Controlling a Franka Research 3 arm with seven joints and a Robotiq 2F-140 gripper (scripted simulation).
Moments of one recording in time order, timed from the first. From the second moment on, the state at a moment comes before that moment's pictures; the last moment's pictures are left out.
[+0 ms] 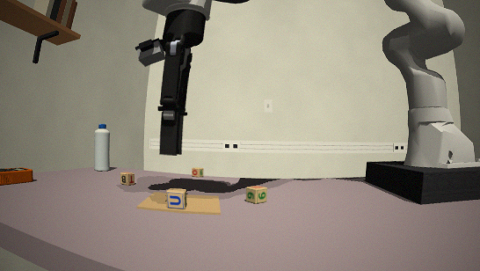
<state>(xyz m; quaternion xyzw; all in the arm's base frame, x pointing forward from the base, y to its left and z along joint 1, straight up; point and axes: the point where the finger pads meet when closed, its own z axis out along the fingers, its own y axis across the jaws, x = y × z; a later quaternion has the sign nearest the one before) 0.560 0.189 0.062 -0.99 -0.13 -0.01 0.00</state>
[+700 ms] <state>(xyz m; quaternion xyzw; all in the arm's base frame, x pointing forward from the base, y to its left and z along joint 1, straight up) 0.553 0.187 0.064 -0.99 -0.13 0.00 0.00</state>
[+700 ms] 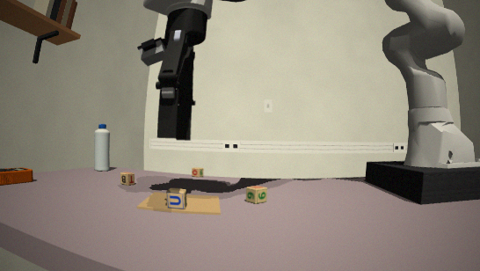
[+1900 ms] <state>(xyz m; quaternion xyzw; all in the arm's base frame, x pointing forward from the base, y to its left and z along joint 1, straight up) 0.625 0.072 0.061 -0.99 0.16 0.00 0.01</state>
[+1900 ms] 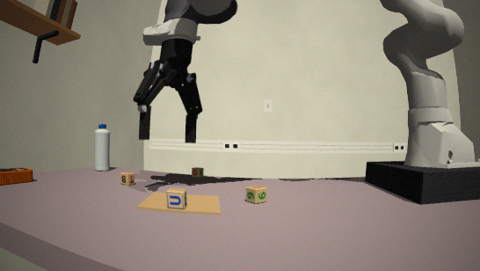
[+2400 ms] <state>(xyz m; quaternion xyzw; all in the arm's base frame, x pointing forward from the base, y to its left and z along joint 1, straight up) 0.647 0.015 0.059 -0.96 0.29 0.01 0.01</state>
